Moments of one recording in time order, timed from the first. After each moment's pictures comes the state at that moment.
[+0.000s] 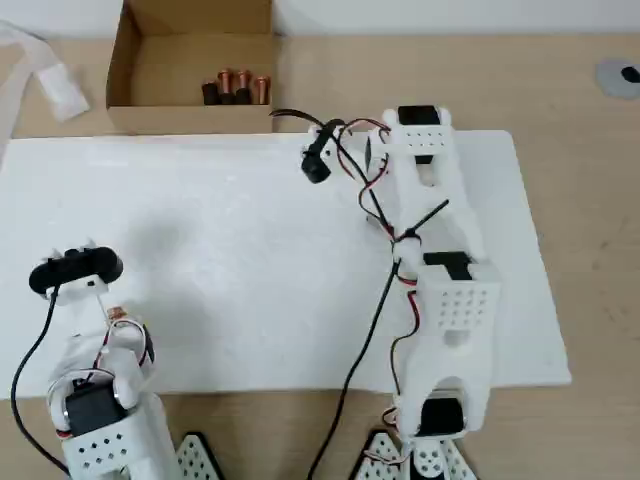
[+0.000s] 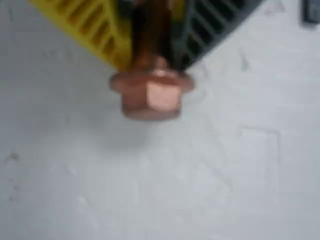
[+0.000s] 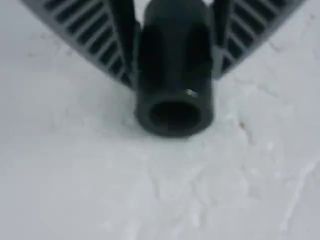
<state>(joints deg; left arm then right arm) -24.0 -103.9 91.4 74.6 -12.8 -7.6 39.3 -22.9 90.0 48.8</state>
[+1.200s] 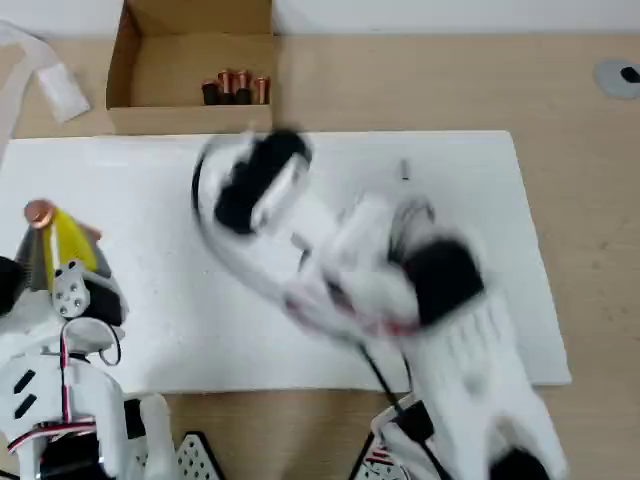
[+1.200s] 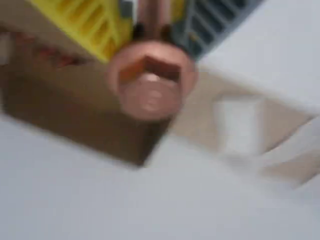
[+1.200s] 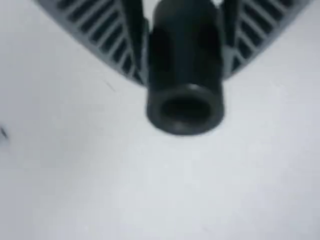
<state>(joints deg) -17.7 -104.0 61.6 49.2 6.0 -37.6 -37.8 8.7 95.1 14.6</state>
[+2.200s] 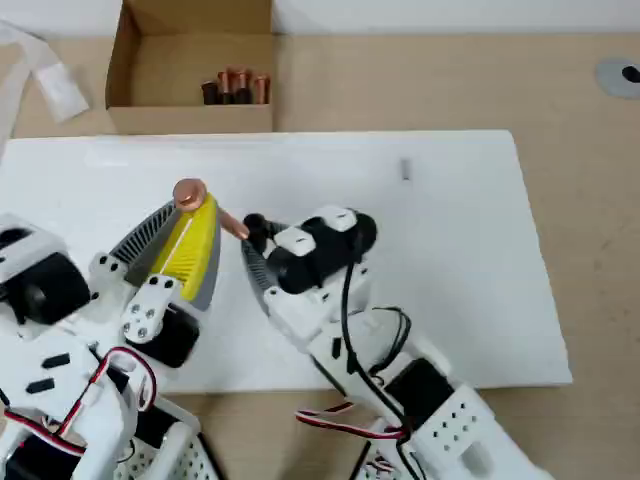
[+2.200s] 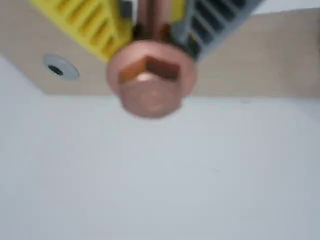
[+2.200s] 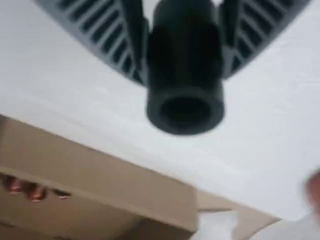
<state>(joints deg) 23.0 -91.8 46.2 46.6 8.5 -45.8 -78.4 76.2 23.3 -15.3</state>
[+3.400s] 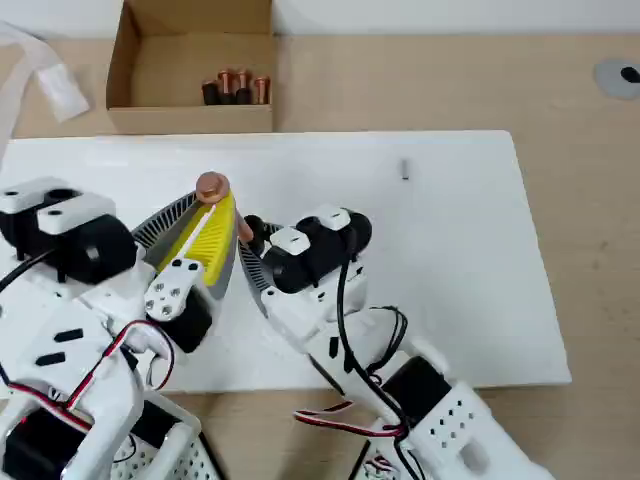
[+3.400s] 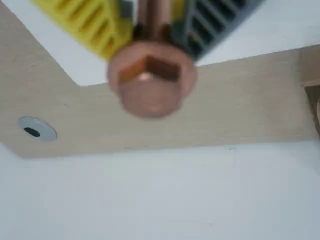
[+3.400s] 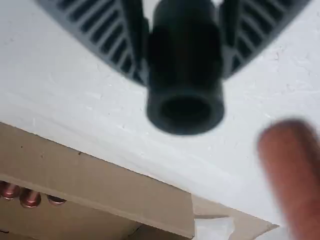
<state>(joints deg) 24.4 -82.0 39.2 52.3 3.6 -46.2 -77.7 76.2 22.9 -15.3</state>
